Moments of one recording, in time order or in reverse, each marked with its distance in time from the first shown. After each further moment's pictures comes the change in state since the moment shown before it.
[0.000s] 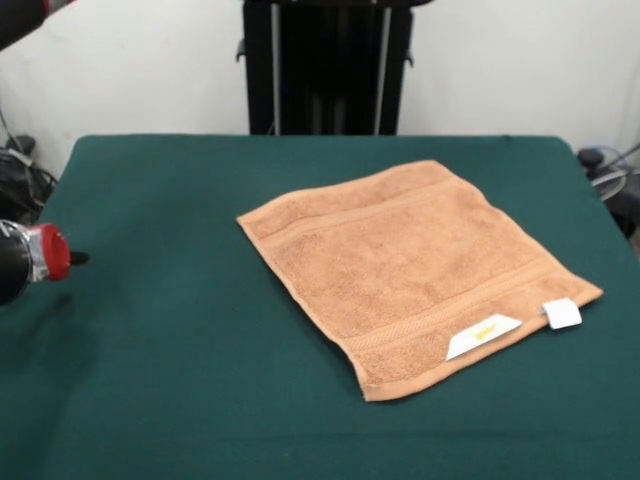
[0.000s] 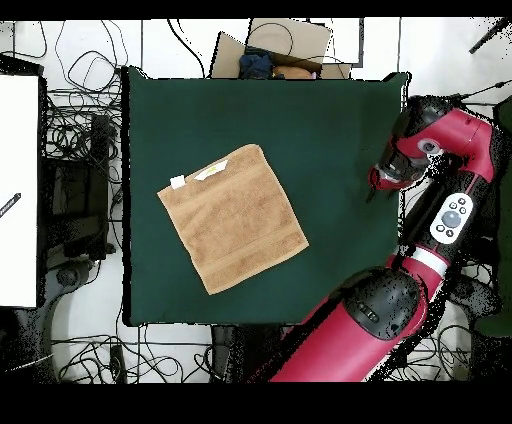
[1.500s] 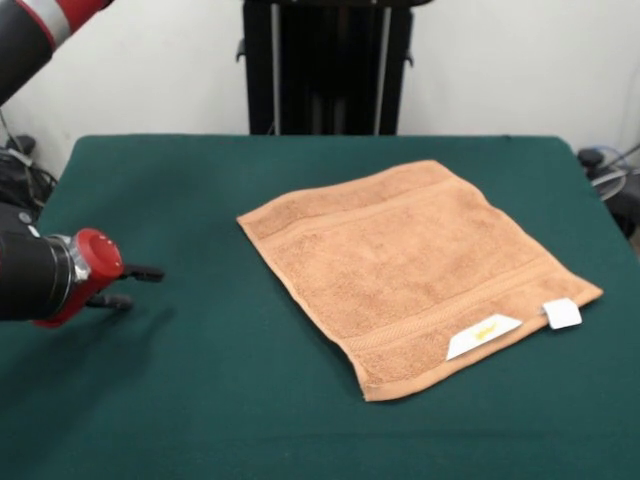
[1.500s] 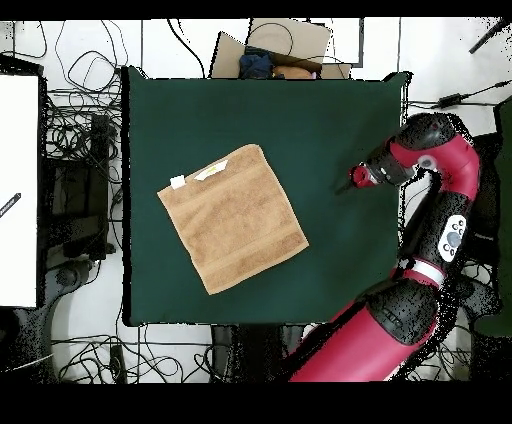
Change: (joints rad) arm -0.102 0.089 0.020 0.130 0.478 -0.071 0.000
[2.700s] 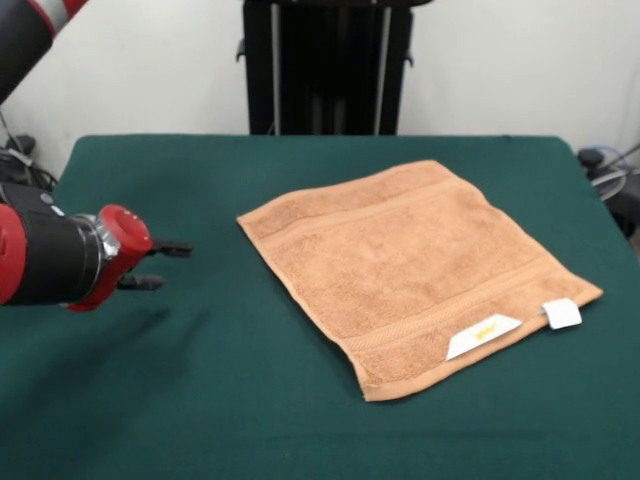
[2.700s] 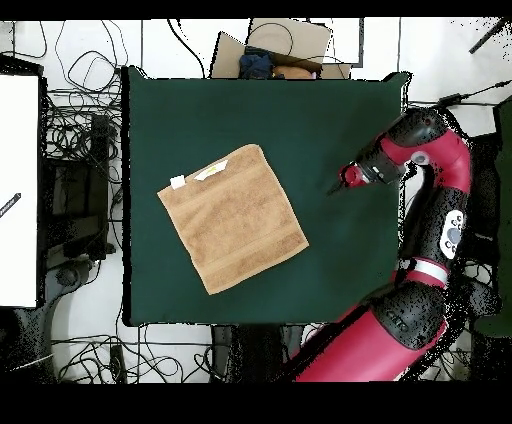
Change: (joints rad) arm -0.010 -0.049 -0.035 0.158 0.123 -0.013 0.024
